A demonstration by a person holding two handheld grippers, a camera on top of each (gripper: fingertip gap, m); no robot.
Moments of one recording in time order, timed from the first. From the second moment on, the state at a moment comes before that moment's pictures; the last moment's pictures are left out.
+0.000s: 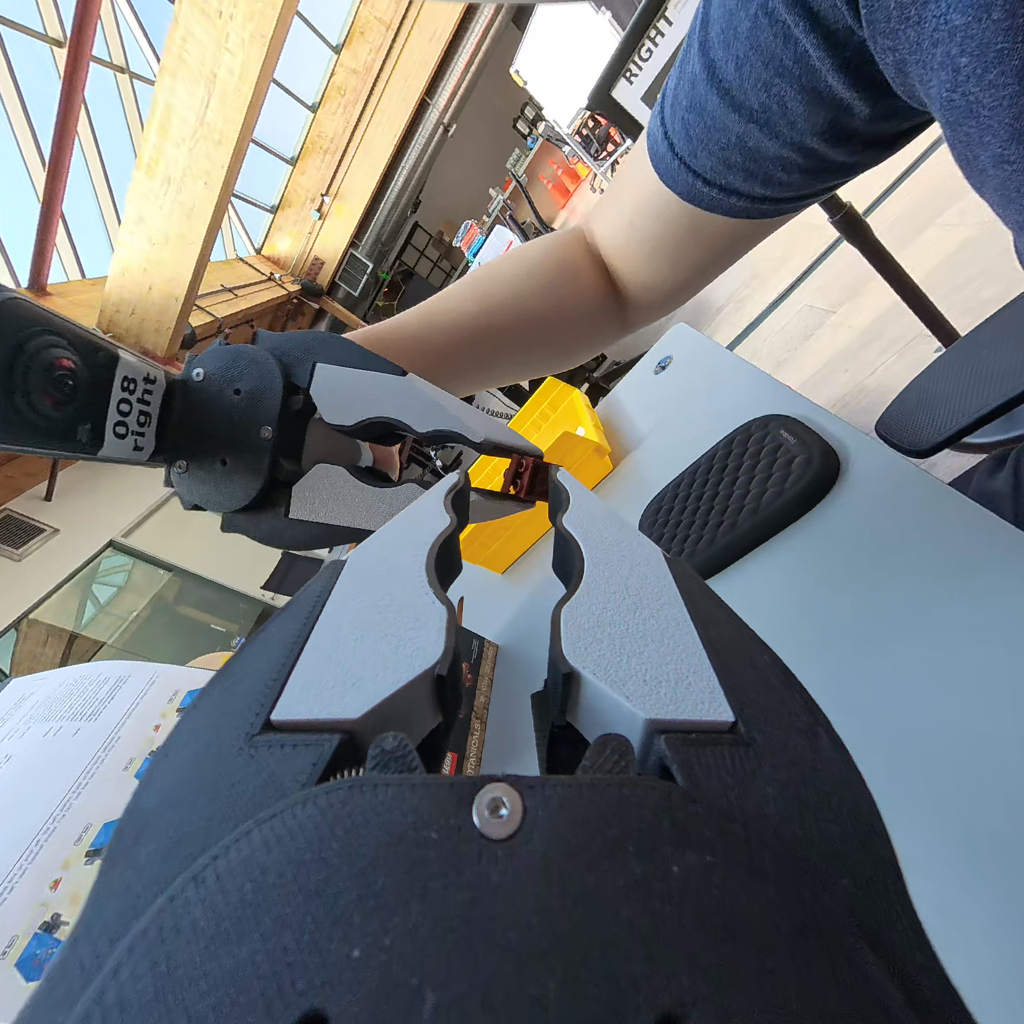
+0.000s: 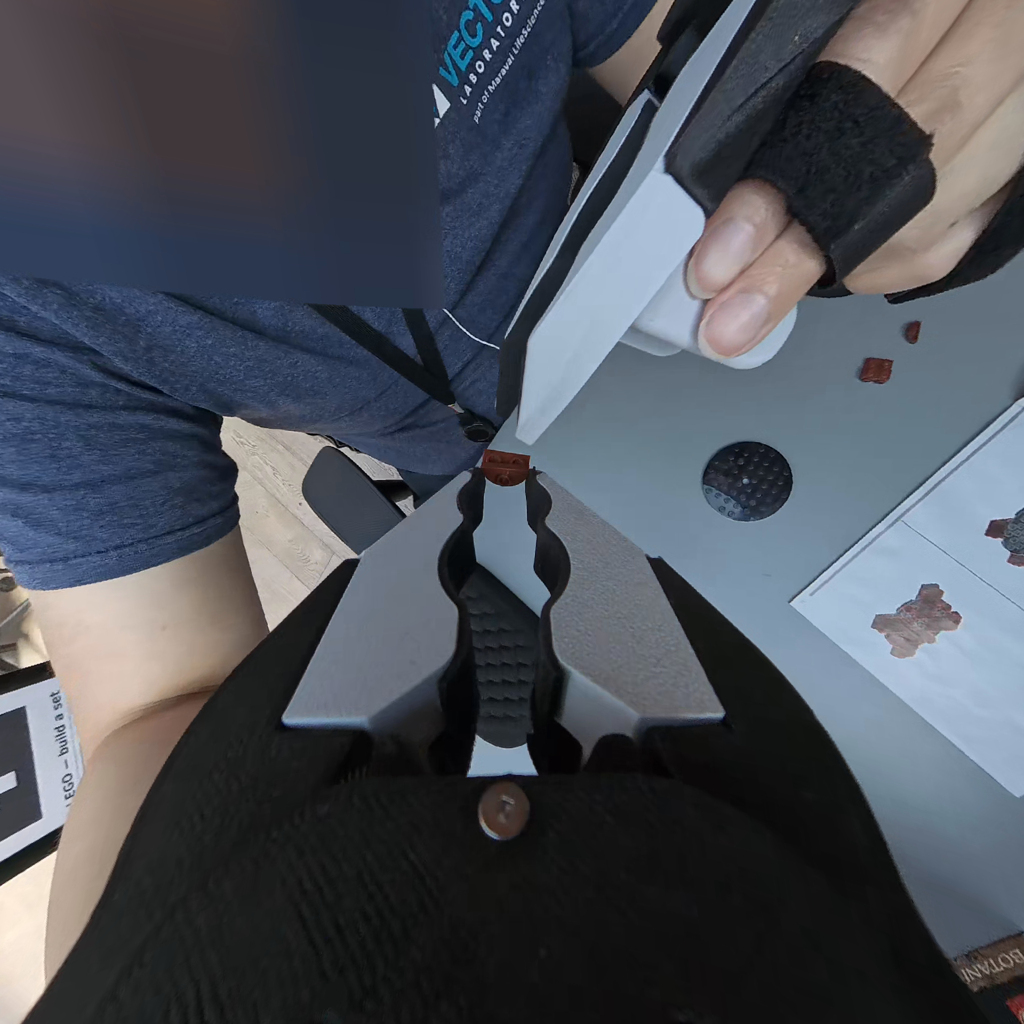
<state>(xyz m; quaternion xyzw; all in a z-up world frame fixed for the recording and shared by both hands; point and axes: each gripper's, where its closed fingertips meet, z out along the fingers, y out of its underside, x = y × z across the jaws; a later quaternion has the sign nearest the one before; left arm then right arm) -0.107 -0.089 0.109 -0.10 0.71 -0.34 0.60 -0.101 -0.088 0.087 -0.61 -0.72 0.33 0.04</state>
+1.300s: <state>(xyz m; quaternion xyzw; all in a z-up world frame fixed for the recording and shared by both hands) -0.108 -0.084 0.106 -0.09 0.72 -0.29 0.62 -0.110 -0.084 0.094 -0.62 -0.70 0.35 -0.02</state>
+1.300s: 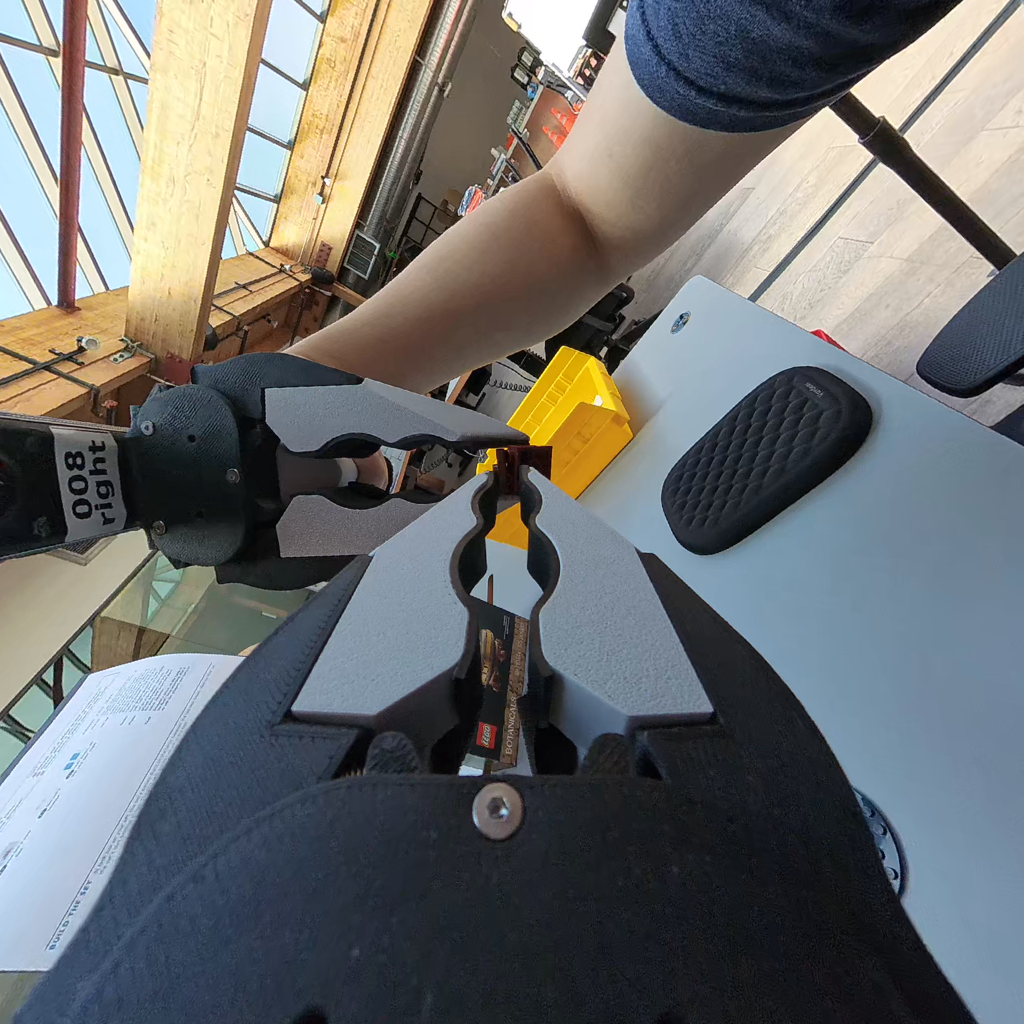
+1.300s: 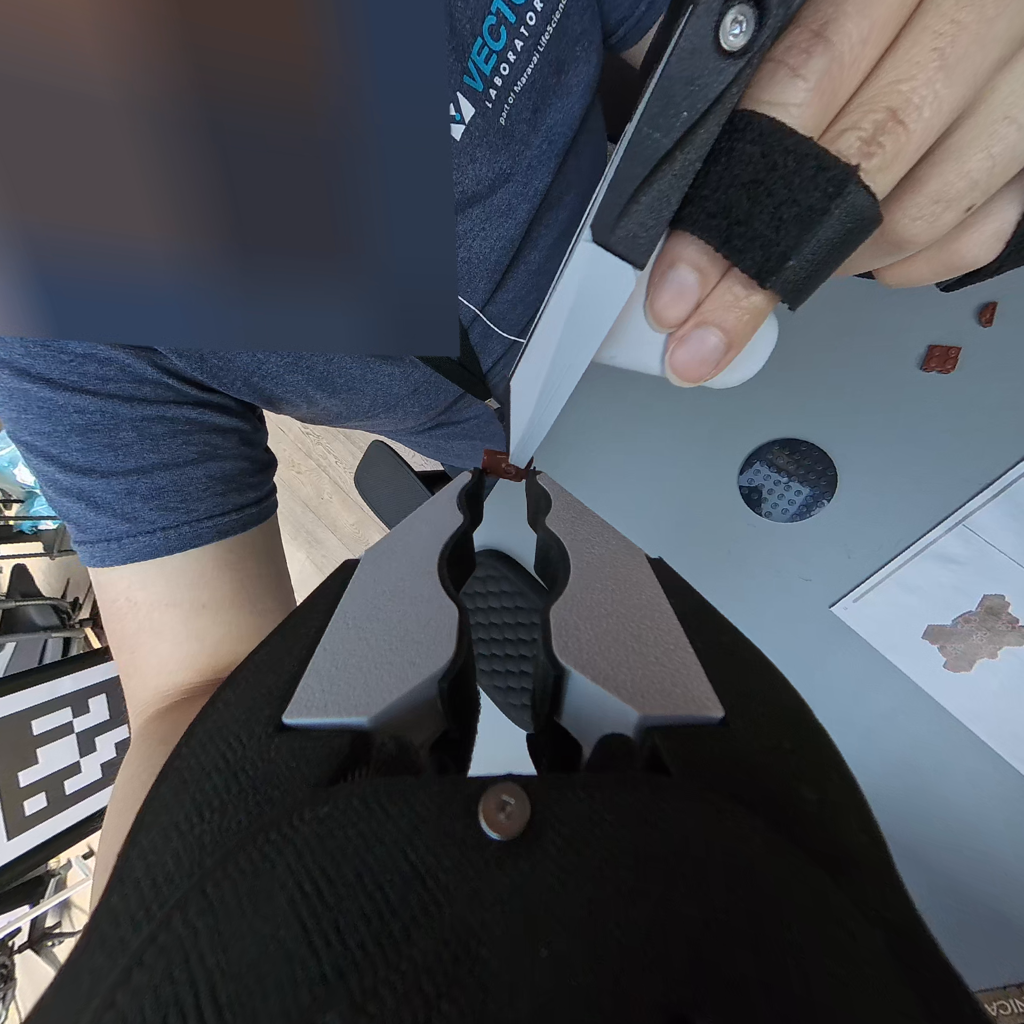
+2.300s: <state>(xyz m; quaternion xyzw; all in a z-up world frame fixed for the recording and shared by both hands) -0.119 -0.074 0.127 -0.08 0.68 -0.32 0.65 -0.124 -0.074 0.116 -0.59 -0.66 0.47 0.02</state>
